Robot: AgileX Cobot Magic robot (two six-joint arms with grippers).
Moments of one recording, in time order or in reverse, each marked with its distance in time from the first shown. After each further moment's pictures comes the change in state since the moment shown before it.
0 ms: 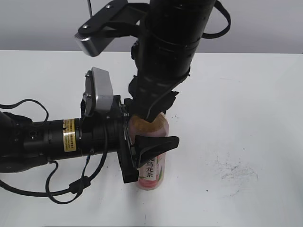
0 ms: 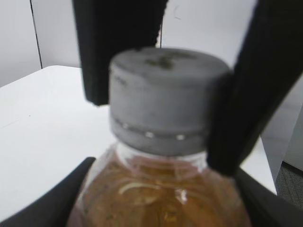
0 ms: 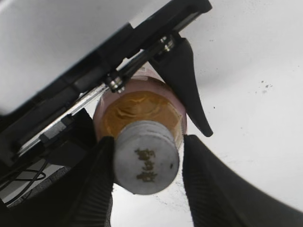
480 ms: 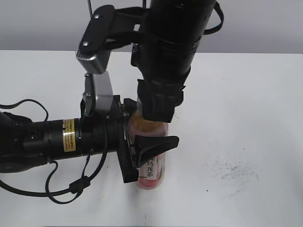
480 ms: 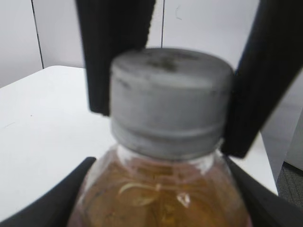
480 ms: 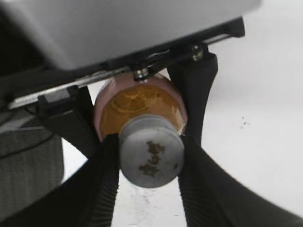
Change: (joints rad) left arm 0.000 0.000 0.000 -0.002 0.000 0.000; right arm 0.000 0.000 0.000 0.004 0.001 -0.354
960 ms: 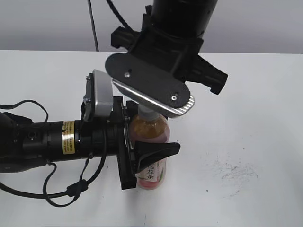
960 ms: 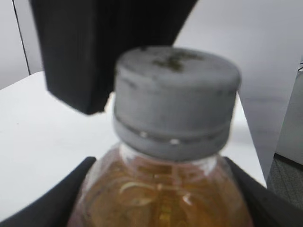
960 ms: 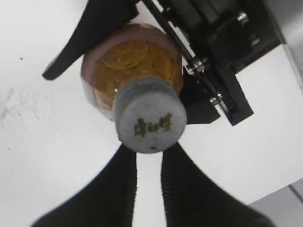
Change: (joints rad) left arm 0.000 0.000 0.000 0.041 -0.010 0.024; right arm -0.006 -0.003 -0.006 -0.023 -0.012 -1.150
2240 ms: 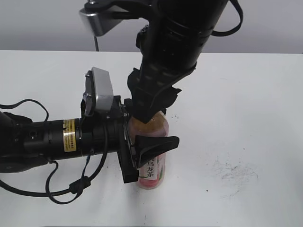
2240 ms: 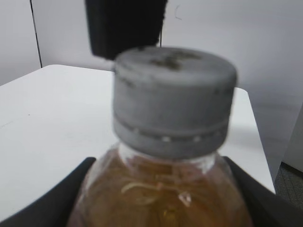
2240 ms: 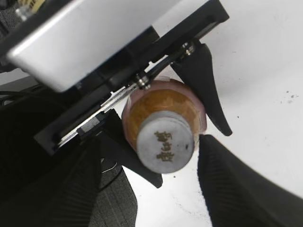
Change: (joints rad) left arm 0.000 0.000 0.000 -0.041 0.011 -0.028; right arm -0.046 -0.043 0.018 0.170 0.012 1.440
